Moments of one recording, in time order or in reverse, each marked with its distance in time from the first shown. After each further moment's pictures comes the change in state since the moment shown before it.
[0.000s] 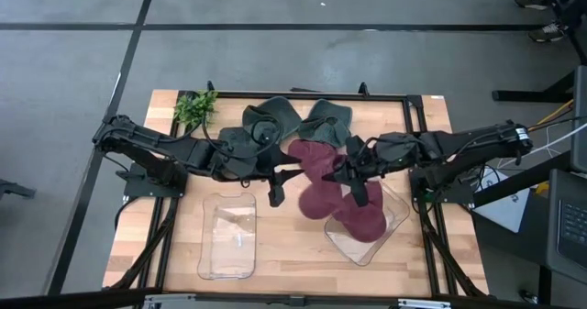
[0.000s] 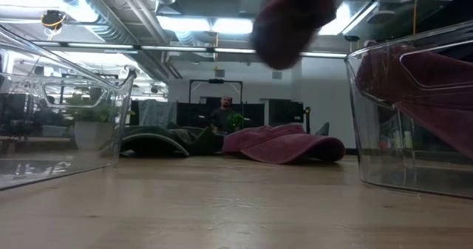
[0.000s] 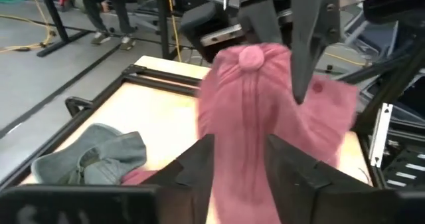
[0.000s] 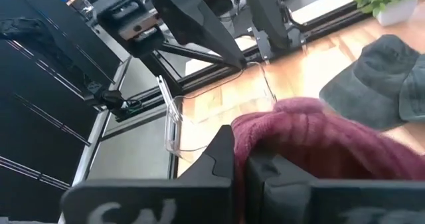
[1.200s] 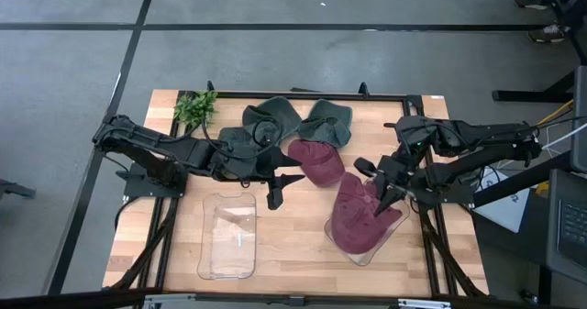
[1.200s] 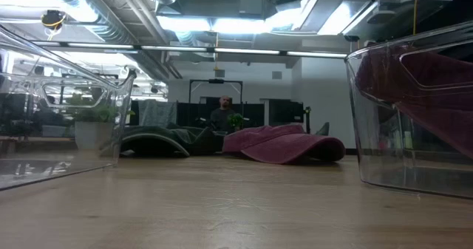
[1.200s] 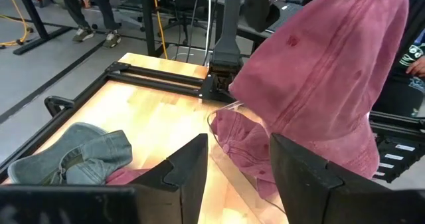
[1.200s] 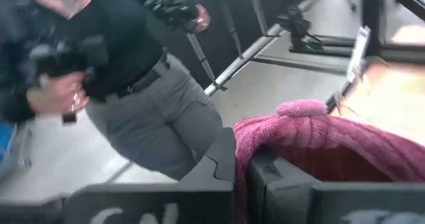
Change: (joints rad) left arm 0.000 0.000 0.000 0.000 0.061 0.000; right arm -0.090 -0.121 0.000 -0.110 -0.902 -0.426
